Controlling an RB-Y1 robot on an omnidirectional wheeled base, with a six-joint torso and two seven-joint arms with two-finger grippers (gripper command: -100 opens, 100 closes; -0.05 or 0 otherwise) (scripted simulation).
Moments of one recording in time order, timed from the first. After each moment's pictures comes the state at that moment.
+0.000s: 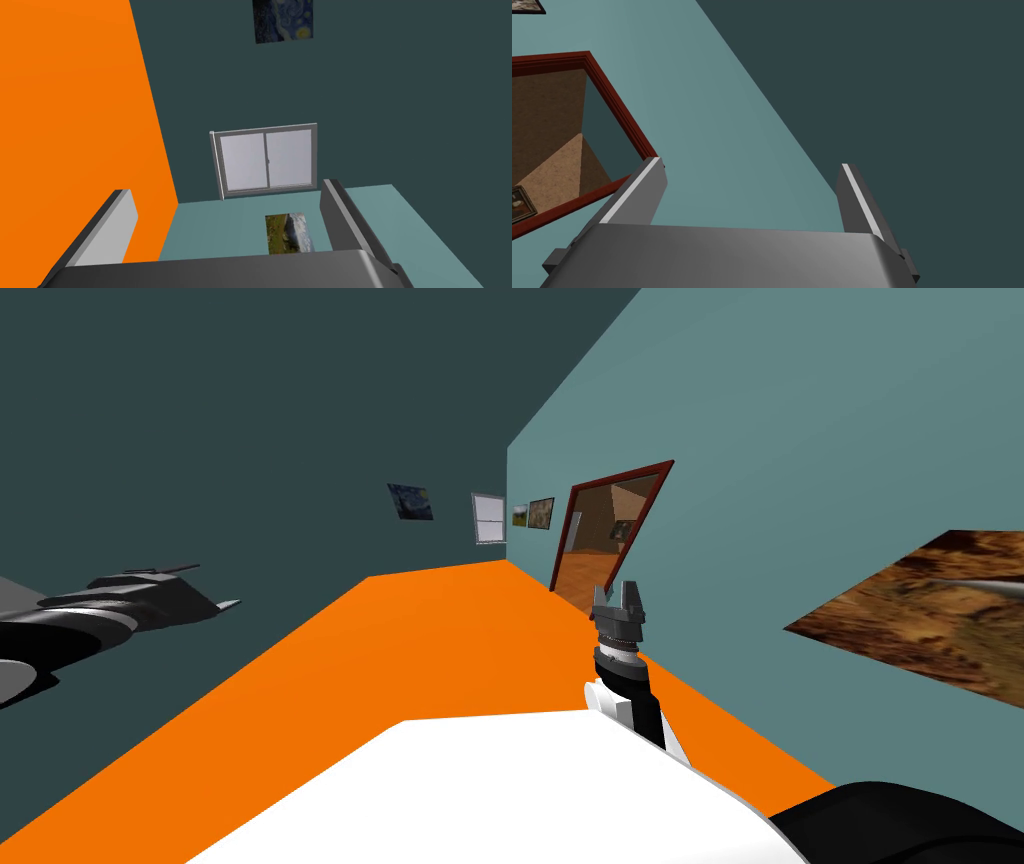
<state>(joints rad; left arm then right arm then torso) 0.78 1.35 0.69 -1.43 -1.79 0.05 0.11 0.48 0.00 -0.02 -2.34 0.00 -0.63 0.06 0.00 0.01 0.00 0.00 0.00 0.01</state>
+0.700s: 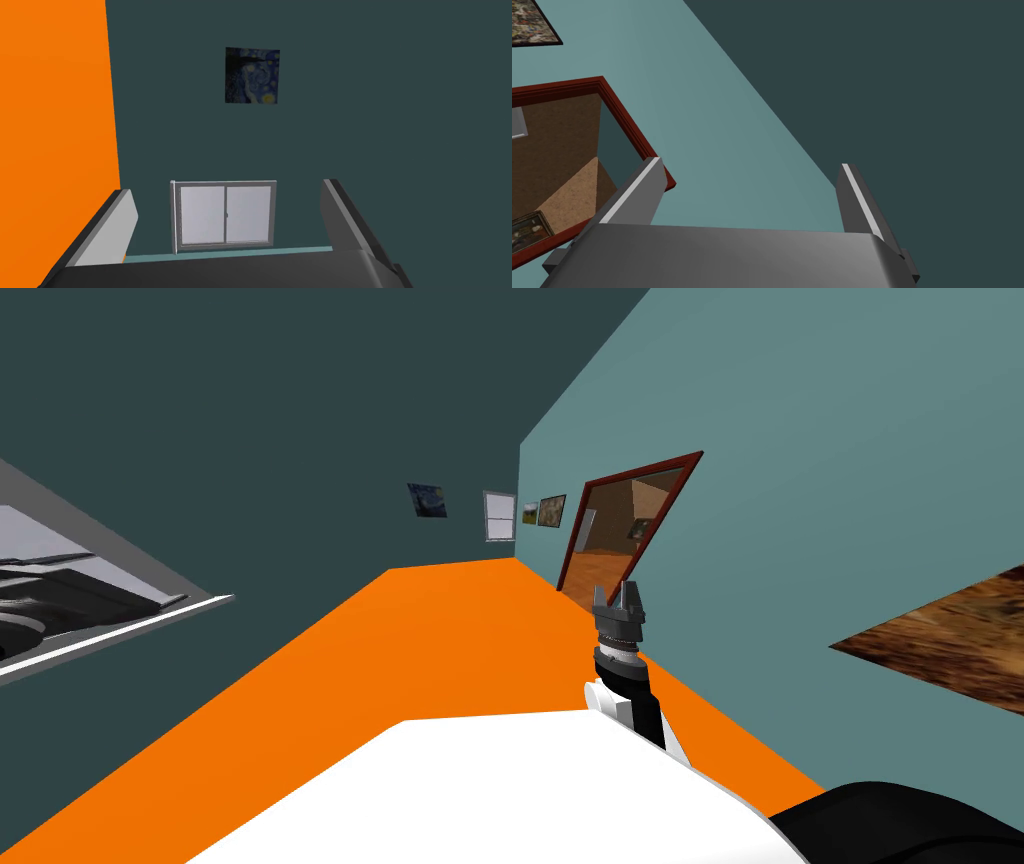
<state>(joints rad) 0.76 1.30 0.78 -1.38 -1.60 0.05 0.01 0.48 0.00 -0.02 -2.34 0.00 -0.63 0.06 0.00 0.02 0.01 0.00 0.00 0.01</state>
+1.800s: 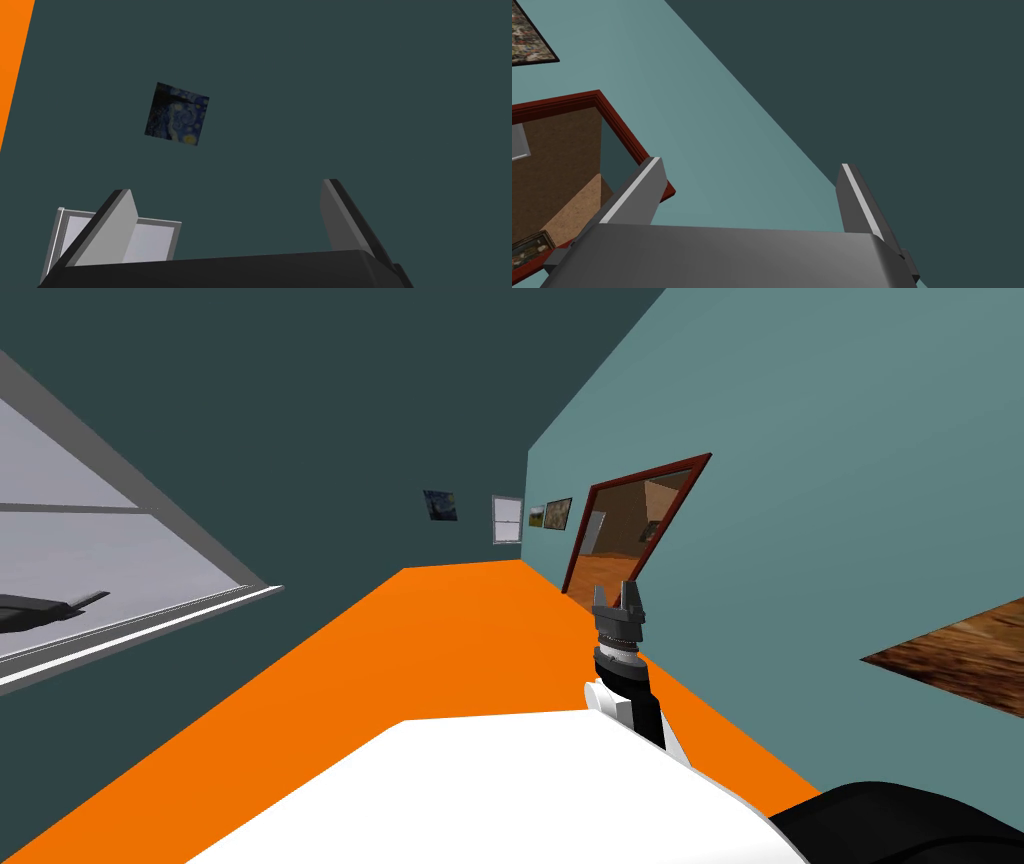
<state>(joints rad) 0.55 1.13 0.93 -1.32 -1.35 -0.08 -0.21 0.48 0.00 -0.02 -2.34 0.00 -0.63 0.06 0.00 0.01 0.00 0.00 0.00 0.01</state>
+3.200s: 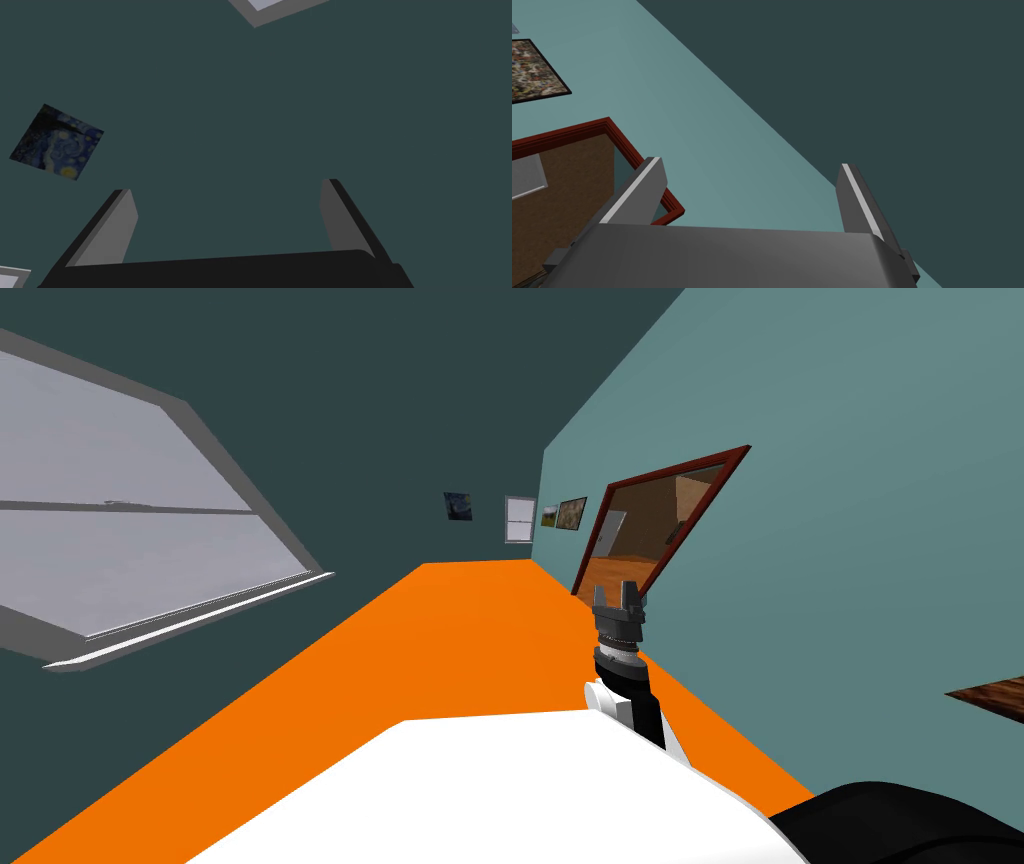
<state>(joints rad) 0.31 0.92 1.14 -1.20 -1.00 -0.21 -0.57 0.48 0.00 -0.02 -2.34 0.00 -0.63 0.06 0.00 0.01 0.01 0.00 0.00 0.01</state>
